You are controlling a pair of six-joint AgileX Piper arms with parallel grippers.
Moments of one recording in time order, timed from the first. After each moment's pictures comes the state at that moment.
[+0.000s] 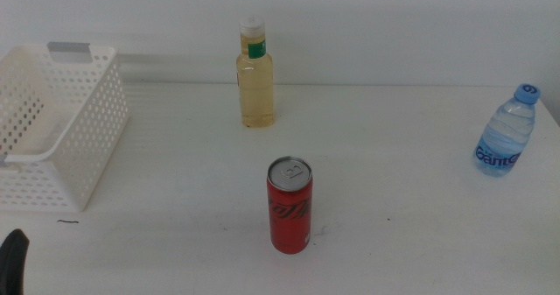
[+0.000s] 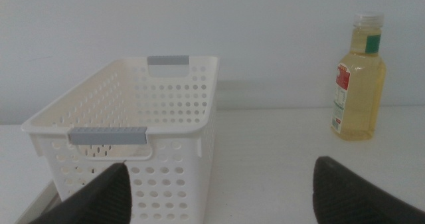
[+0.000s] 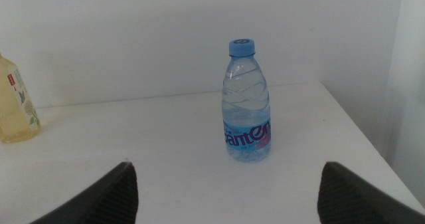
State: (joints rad) left arm -0.01 0.00 0.00 0.09 0.13 -0.11; right arm 0.01 0.00 0.00 -0.10 0.19 0.19
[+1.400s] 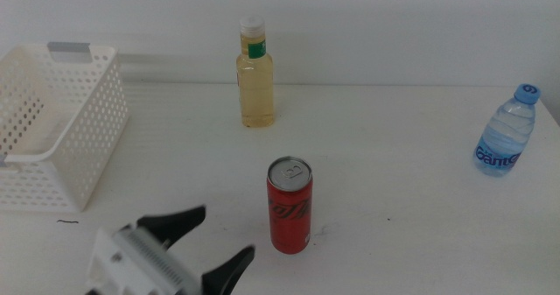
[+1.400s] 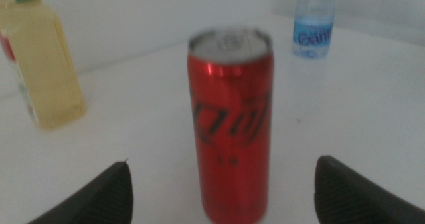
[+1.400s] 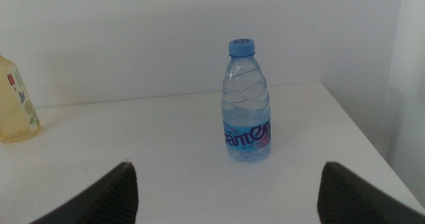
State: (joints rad) left arm -0.61 1.48 -0.05 0.13 -1.19 -0.06; right arm 0.01 0.00 0.00 -0.10 0.19 0.19
